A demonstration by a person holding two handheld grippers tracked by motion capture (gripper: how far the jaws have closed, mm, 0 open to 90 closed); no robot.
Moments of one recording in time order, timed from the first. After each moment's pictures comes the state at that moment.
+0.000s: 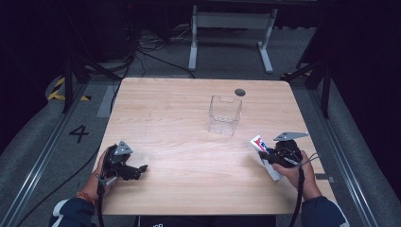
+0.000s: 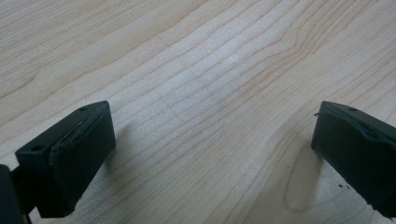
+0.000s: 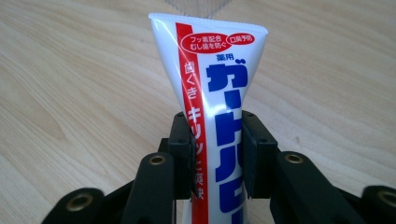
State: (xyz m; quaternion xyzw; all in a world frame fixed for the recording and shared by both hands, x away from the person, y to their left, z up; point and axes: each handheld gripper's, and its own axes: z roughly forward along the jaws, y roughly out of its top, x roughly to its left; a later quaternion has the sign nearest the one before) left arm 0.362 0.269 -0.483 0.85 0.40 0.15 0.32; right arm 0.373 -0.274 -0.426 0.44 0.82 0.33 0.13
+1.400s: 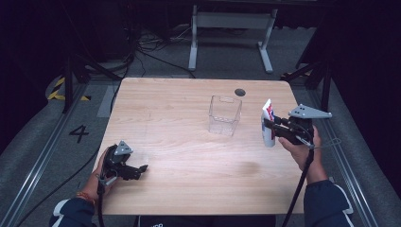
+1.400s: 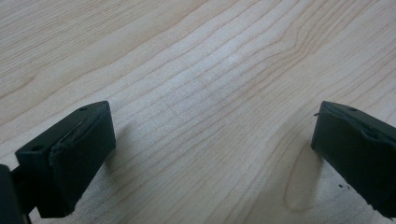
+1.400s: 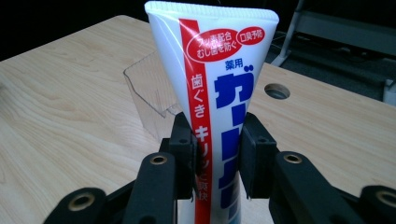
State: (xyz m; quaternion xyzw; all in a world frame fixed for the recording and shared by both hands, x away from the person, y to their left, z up) left arm 0.362 0.269 -0.483 0.85 0.40 0.15 0.32; right arm 0.393 -0.274 -0.342 0.39 0.76 0.45 0.24
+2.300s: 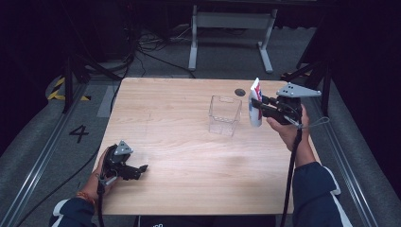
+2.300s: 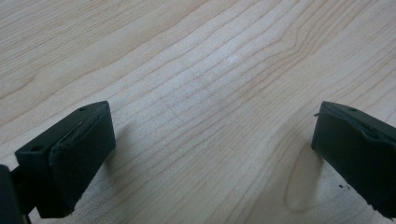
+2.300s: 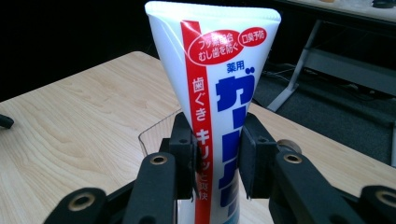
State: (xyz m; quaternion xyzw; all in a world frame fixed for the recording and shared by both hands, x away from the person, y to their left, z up) left arm 0.362 0.269 -0.483 0.85 0.40 0.15 0.32; right arm 0.426 -0.236 -0.301 0.34 0.76 0.49 0.26
